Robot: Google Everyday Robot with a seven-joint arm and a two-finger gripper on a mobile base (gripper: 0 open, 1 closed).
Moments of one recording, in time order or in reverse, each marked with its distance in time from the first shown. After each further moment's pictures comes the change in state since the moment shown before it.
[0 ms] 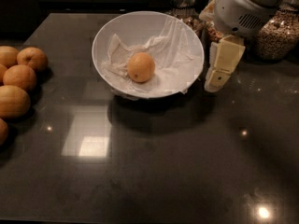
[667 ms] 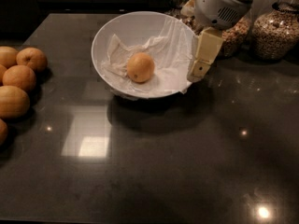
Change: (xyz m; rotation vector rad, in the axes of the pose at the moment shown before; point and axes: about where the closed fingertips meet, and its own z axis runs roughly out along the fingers) arm -0.033 -0.025 0.019 -0.019 -0.086 -0.043
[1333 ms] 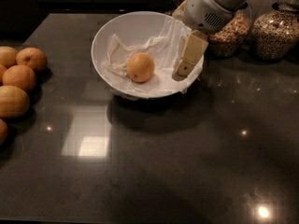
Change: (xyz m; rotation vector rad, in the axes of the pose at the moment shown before) arm -0.016 -0.012 0.027 -0.011 -0.095 0.051
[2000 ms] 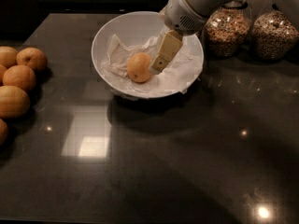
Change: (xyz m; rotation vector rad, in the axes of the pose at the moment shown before) arm -0.030 -0.033 0.042 0.031 -0.103 0.075
